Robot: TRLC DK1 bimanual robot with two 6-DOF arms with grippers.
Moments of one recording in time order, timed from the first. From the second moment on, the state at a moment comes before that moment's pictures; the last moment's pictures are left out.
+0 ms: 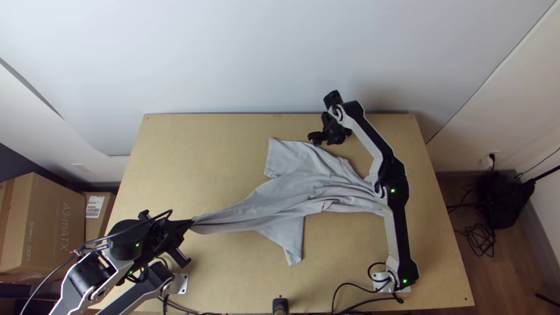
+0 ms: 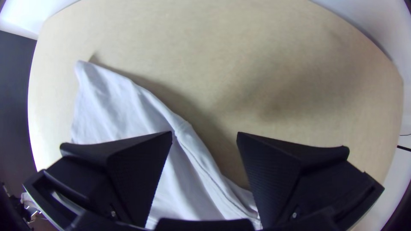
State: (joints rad) left arm -0.64 0.43 0.81 -1.00 -0.10 0.21; right arm 0.34 2.41 2.27 -1.13 -0.13 0.12
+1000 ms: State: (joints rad) left arm -0.59 0.43 0.81 -1.00 -0.10 0.21; right arm 0.40 2.46 2.29 -1.13 -0.06 0.10
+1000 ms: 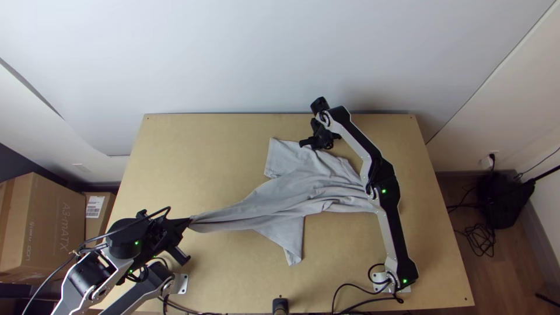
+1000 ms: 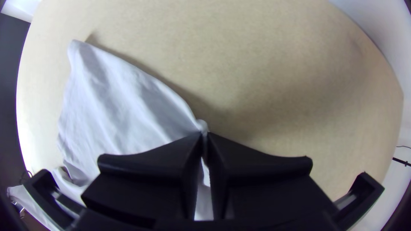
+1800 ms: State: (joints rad) left arm -0.12 0.89 0.96 -0.60 -0.09 0.07; right arm 0.08 1.59 1.75 -1.14 -0.17 0.10
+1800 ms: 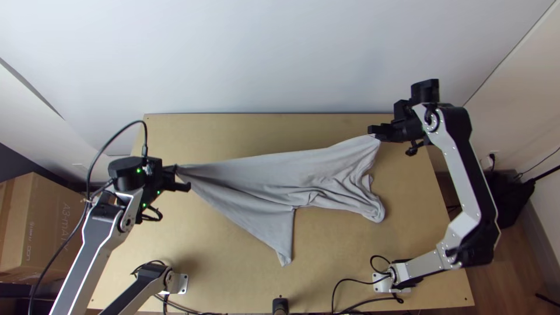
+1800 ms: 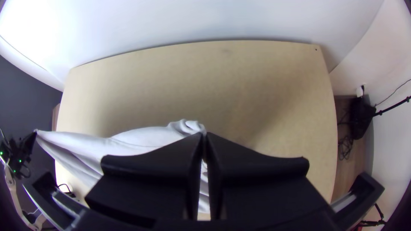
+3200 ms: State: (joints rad) left arm -0.06 0.48 1.54 -0.38 -0.16 -0.08; right arm 0.21 0.94 2.18 -1.03 -0.09 -0.11
